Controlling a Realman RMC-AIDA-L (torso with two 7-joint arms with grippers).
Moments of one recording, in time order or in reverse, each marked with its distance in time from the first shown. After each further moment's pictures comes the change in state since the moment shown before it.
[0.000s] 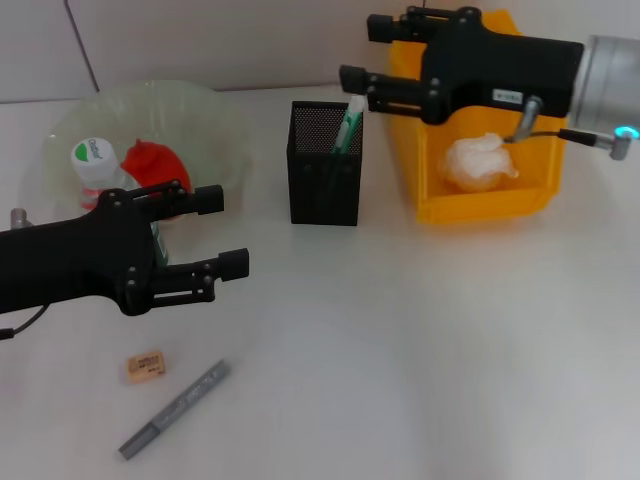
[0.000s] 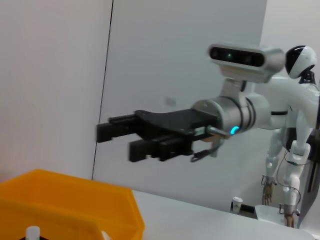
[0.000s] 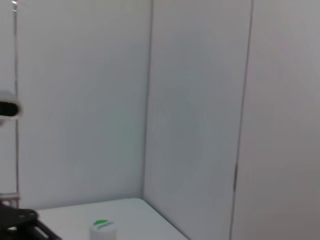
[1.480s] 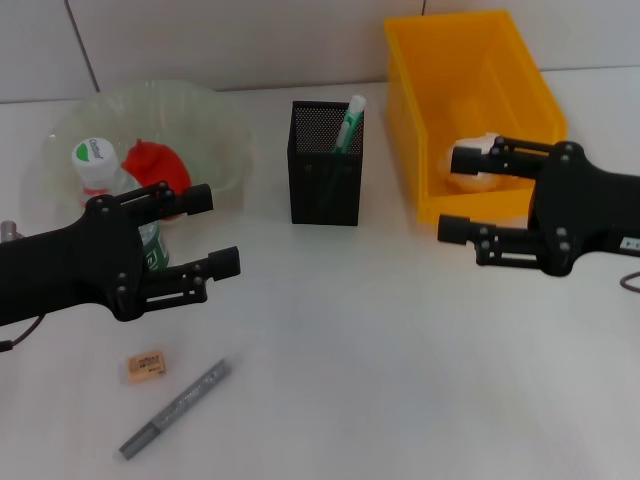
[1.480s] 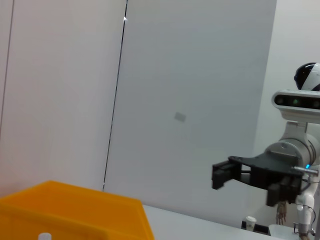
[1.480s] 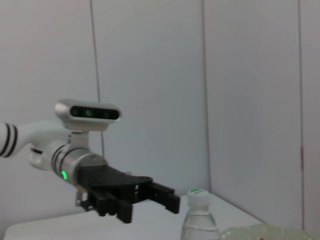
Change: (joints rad) left arm 0.034 -0.001 0.000 -0.052 -0.057 -0.008 0.069; right arm -0.197 -0.005 0.148 0.029 0.001 -0.424 -0.073
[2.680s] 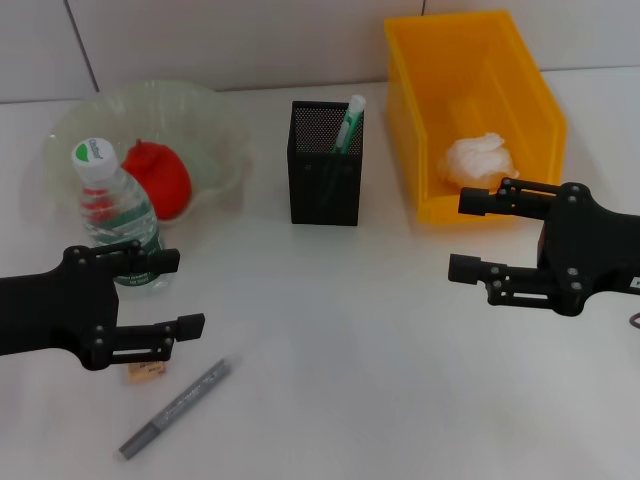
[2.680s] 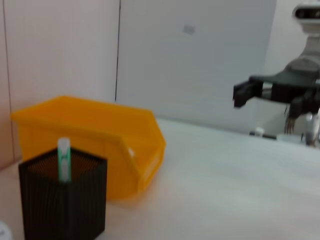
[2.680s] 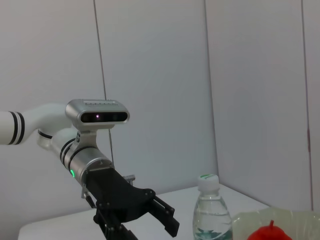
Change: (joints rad) left arm 0.043 0.007 -0.008 0.142 0.199 -0.016 -0.036; right arm -0.030 0.003 0.012 0.046 -0.017 -0.033 -0.015
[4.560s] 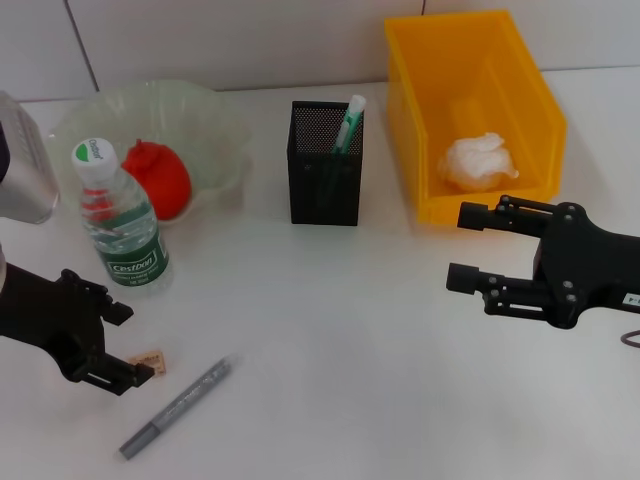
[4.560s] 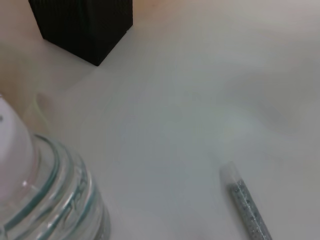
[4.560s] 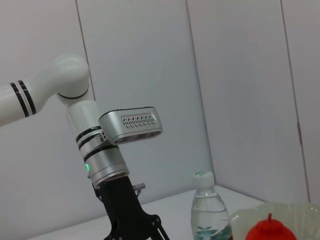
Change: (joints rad) left arm -0.158 -0.005 0.289 0.383 0.660 -0.020 -0.564; right arm 0.003 0.001 0.011 0.121 0.010 0.007 -0.041
